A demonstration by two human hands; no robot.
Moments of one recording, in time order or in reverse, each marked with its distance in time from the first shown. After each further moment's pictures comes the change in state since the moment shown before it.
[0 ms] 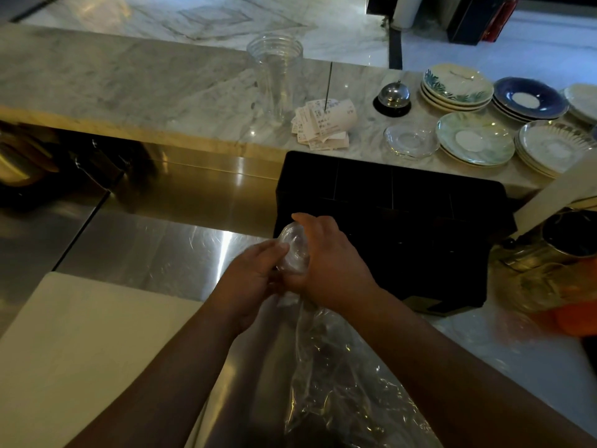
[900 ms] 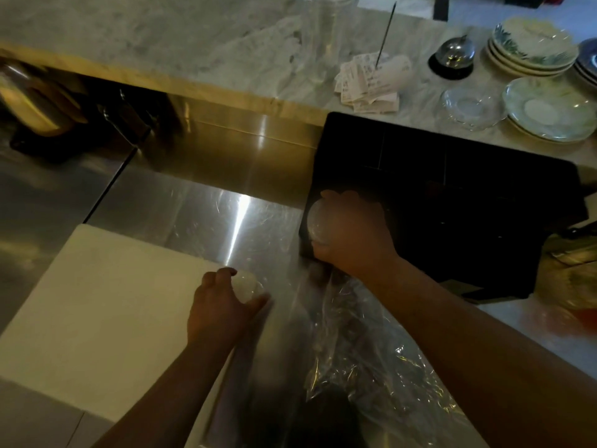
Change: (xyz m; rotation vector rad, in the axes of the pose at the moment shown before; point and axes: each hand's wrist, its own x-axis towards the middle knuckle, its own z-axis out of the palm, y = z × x) left_hand -0.047 -0.100 -0.098 1.204 0.568 -0.056; right_hand 0.028 0.035 0.055 -0.520 0.052 -0.090
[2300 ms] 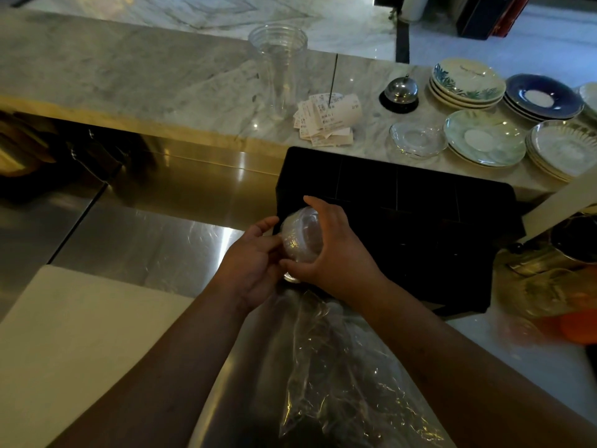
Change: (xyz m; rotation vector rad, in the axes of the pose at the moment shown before) left_hand 0.042 0.168 -0.051 -1.580 -0.552 -0.158; right_hand -0.010 0.016 -0.060 0.756 -0.025 0.124
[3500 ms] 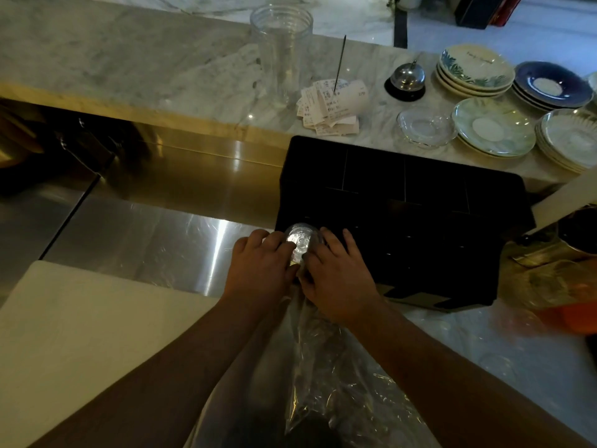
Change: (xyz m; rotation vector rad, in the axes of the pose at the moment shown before) left_hand 0.019 -0.035 -0.043 2.091 0.117 0.783; right_hand -0.022 0.039 0.046 -0.879 -0.198 -0.169
